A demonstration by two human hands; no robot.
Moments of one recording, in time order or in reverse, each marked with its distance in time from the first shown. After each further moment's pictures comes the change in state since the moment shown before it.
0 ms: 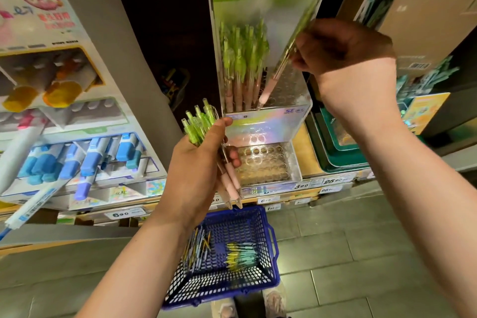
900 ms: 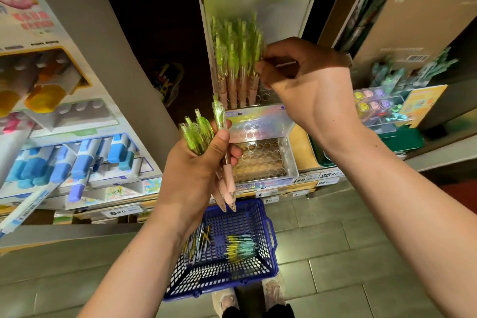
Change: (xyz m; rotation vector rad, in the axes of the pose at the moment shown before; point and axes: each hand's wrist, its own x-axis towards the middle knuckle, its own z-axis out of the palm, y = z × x) left_hand -0.006 -0.004 0.000 0.025 -0.039 0.048; right_hand -0.006 0.018 0.022 -0.412 -0.062 -0.184
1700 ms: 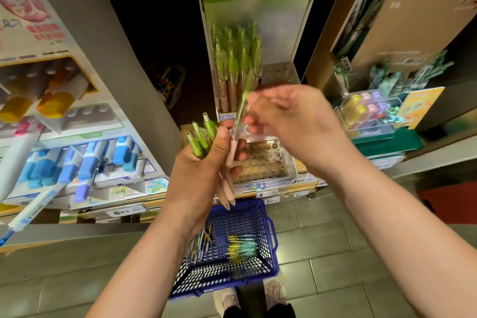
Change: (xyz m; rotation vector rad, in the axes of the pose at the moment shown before) left_hand -0.003 -0.002 0.006 -0.087 0.001 -0.065; right_hand -0.036 -0.017 -0.004 0.572 -0.348 0.482
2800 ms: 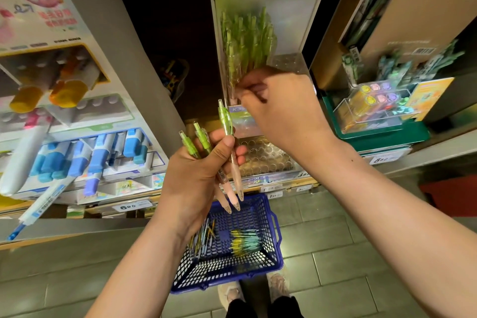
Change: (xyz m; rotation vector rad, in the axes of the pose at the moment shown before) left_hand -0.002 -0.009 -0.022 -0.238 0.047 -0.059; right_hand 0.016 -0.003 0.025 -0.787 0.123 -0.256
